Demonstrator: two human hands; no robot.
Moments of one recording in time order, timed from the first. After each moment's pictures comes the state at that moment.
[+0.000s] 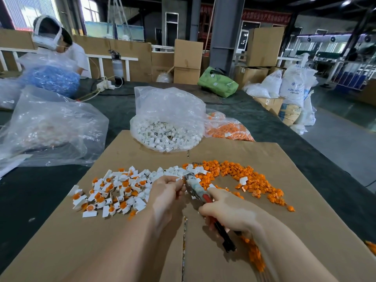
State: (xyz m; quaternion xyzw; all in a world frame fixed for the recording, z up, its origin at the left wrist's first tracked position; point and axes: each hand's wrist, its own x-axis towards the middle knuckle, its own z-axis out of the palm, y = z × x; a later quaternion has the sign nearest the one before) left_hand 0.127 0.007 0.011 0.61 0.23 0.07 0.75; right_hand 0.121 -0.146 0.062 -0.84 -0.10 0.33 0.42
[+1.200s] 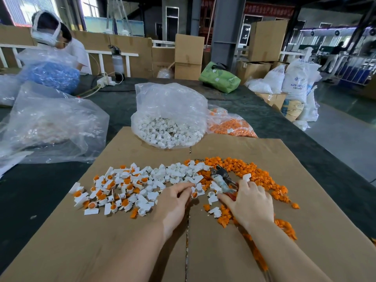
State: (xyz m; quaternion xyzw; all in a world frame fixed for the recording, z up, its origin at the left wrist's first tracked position) left_hand 0.109 0.000 -0.015 0.79 0.13 0.08 0.60; right_hand 0.156 -0.174 -0.004 -0.99 -0.02 -0.09 0.04
